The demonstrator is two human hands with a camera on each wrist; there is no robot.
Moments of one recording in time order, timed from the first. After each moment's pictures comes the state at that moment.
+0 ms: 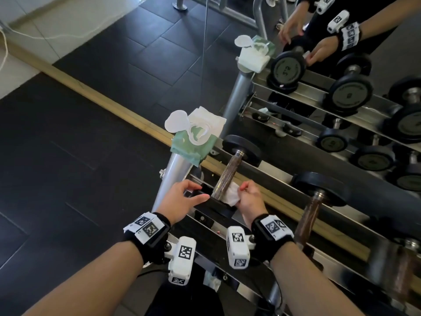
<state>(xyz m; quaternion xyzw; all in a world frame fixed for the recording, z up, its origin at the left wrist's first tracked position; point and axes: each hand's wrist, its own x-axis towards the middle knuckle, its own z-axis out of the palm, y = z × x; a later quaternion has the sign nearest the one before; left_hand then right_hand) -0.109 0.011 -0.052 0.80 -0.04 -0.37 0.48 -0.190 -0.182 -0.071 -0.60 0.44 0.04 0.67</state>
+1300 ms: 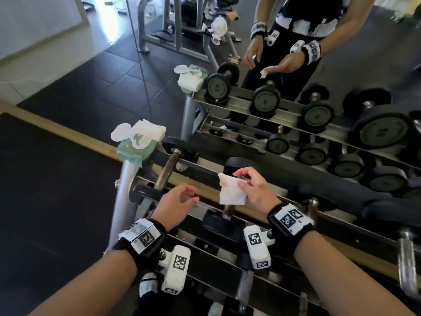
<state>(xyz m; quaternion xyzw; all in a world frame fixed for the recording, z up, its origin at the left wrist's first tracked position) -0.236 -0.096 0.013 0.84 -0.20 -0.28 0.42 -0.335 -0.316 0.040 -0.80 0.25 -0.03 0.55</state>
